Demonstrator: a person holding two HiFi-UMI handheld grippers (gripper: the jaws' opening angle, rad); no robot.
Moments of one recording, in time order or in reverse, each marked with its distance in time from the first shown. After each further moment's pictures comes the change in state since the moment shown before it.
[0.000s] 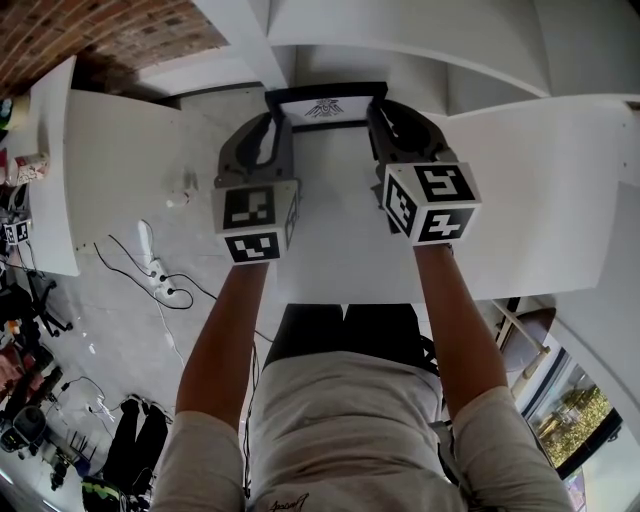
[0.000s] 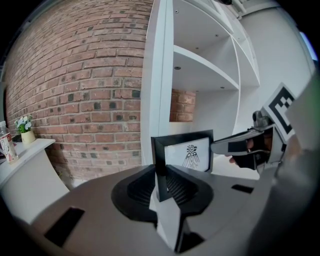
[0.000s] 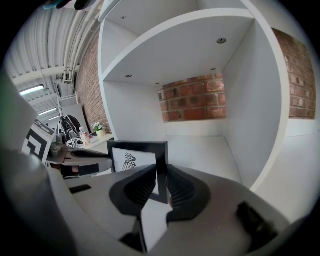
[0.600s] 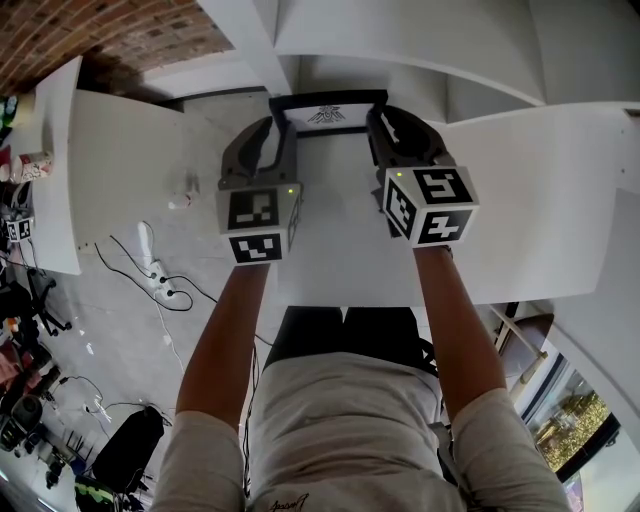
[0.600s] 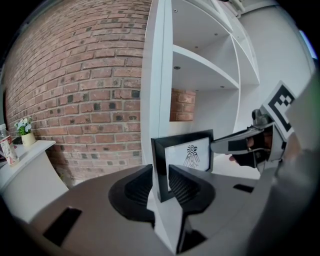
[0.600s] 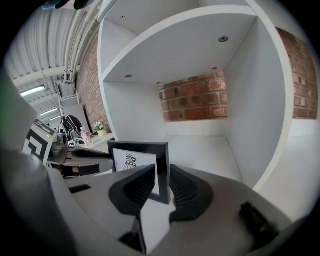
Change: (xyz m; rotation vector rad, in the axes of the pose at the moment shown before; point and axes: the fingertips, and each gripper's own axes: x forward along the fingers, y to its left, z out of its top) left arm -0.001 -0.001 0.000 0.020 0.005 0.004; right arm -0.001 0.001 0.000 0.000 0.009 0.016
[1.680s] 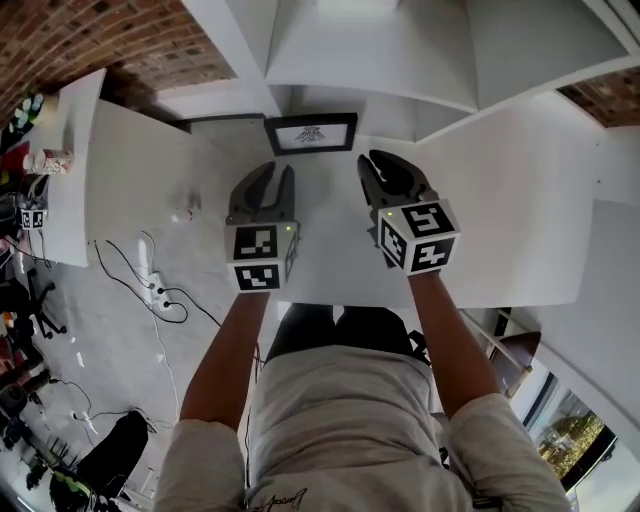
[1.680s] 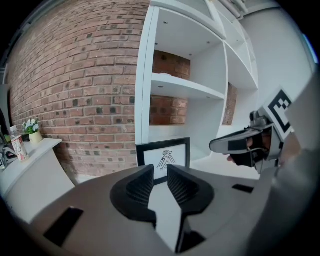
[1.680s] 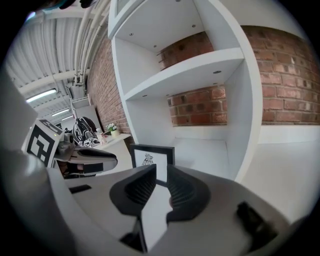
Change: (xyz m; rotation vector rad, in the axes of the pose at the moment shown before) left arm -0.062 -0.040 0.014 -0.040 0.021 0.006; right arm -0.069 0.015 0.008 -0.034 0.011 0.104
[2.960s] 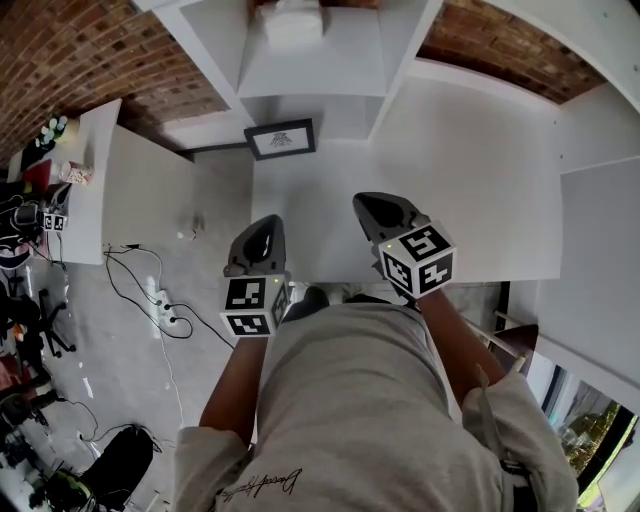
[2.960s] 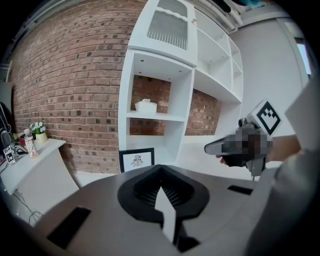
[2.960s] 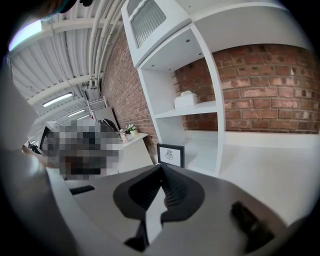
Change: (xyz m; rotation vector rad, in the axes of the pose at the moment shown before) left arm -0.150 -0.110 0.016 -0.028 -0.039 -0.047; right arm -0.172 0.036 0.000 -0.048 0.030 0.147
